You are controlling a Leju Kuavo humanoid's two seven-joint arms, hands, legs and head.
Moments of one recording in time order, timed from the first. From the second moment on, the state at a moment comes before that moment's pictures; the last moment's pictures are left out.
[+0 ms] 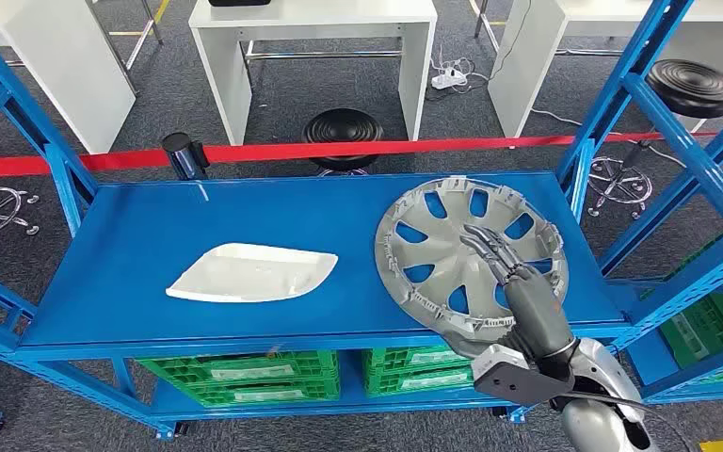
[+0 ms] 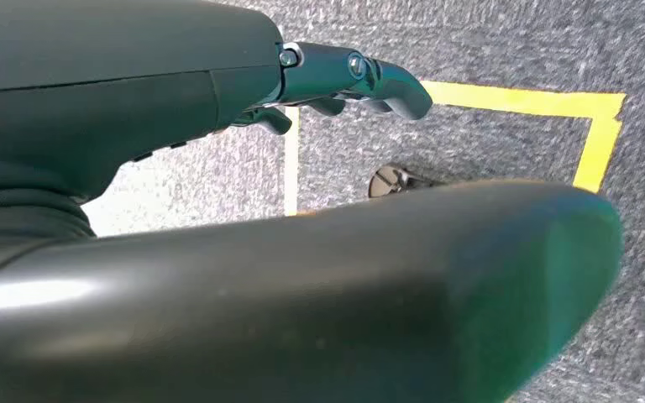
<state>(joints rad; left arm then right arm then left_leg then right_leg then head) -0.05 -0.19 1.09 -0.20 -0.70 -0.04 -0.09 -0.03 -0.26 0.28 -1.85 0.72 -0.09 -0.24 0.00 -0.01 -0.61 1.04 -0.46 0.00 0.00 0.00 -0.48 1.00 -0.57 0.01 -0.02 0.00</state>
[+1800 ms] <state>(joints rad) -0.05 -0.21 1.09 -0.19 -0.74 -0.05 -0.10 -0.01 -0.35 0.41 -1.65 1.01 -0.18 -0.08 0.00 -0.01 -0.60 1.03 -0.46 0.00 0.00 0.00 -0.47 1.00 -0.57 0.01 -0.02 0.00</state>
